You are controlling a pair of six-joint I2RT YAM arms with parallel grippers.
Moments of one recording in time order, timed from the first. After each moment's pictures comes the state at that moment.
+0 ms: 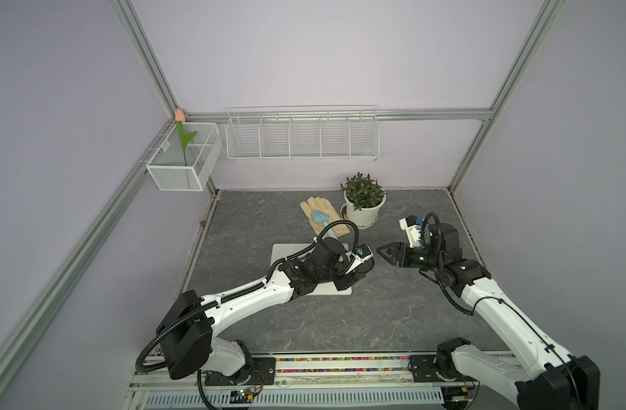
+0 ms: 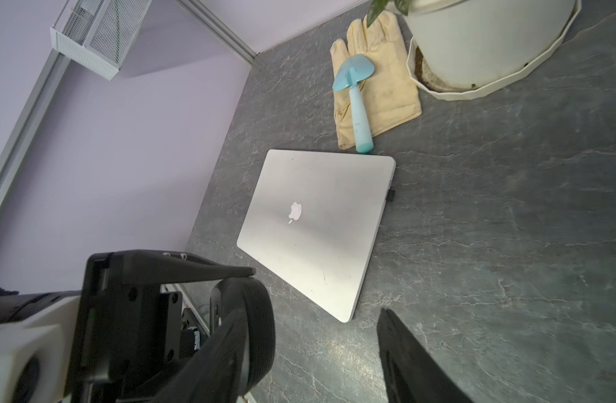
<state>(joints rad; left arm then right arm) -0.99 1.43 1.00 -0.17 0.13 0.26 0.30 1.04 0.83 -0.39 -0.53 0.47</state>
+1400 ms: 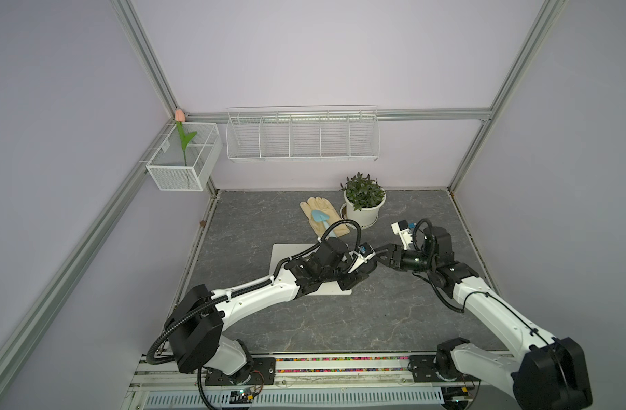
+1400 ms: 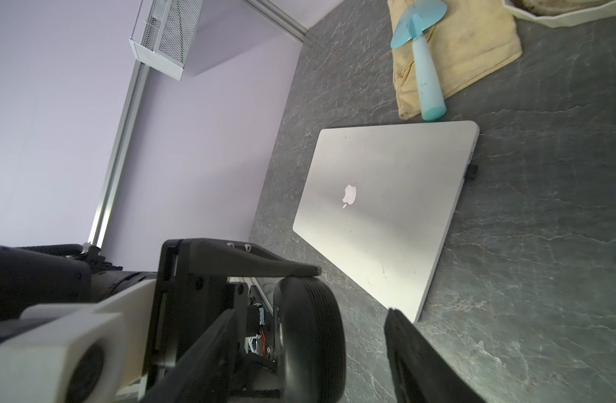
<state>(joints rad) -0.99 1.49 1.01 -0.12 0.16 0.21 0.31 1.13 0.71 -0.13 -0.81 0.67</state>
